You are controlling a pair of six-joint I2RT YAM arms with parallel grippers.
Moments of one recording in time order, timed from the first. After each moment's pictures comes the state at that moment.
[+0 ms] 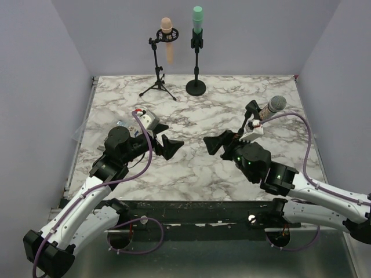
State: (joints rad) left arm -0.53 0.77 0.71 0.01 0.42 -0.16; right arm 1.07 0.92 0.75 -0.03 0.64 0.83
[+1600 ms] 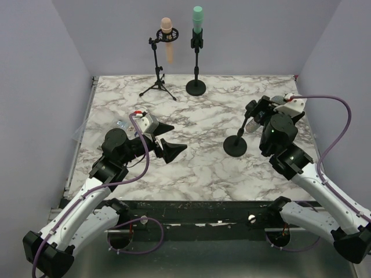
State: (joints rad) left arm -0.54 0.76 0.69 0.11 0.55 -0.18; right arm 0.66 0.91 0.90 0.00 1.01 0.18
